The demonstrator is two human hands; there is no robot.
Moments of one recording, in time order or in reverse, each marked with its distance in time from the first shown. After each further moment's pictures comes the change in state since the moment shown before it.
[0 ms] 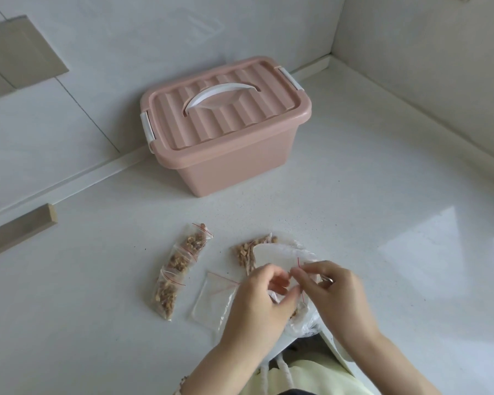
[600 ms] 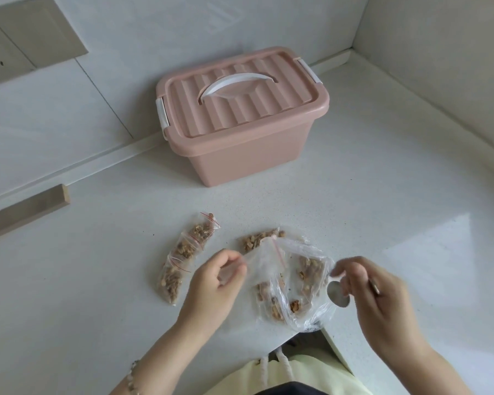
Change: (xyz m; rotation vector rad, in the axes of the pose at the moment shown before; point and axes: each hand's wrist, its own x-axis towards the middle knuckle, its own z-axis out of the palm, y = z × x) left_hand 0.000 -0.039 -0.048 -0.132 0.125 -0.075; right_hand -0.009 0.000 -0.033 -0.084 0.012 -0.441
